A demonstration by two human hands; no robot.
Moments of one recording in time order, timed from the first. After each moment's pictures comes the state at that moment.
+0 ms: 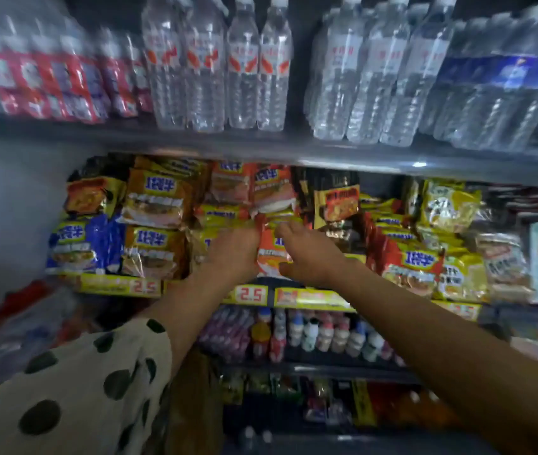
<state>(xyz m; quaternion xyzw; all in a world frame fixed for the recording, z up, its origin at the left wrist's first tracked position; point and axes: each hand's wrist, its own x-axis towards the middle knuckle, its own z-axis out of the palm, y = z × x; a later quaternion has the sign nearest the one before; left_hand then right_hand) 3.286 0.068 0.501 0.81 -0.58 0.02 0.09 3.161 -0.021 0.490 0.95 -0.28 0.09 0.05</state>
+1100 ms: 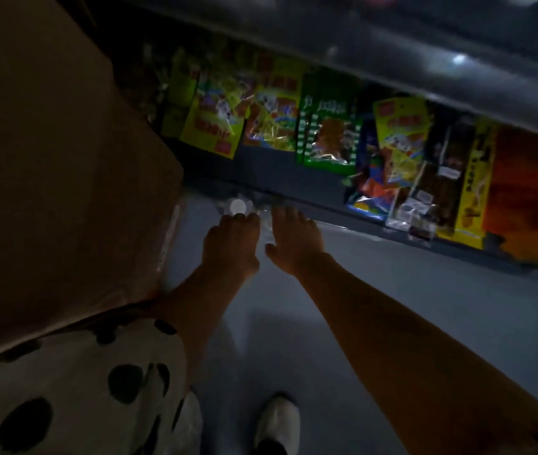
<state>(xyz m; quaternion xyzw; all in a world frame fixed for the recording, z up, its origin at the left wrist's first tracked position) 3.249 0.015 -0.306 0.84 -0.45 -0.29 -0.08 3.166 -0.066 -0.348 0.89 -0.35 -0.22 -0.17</state>
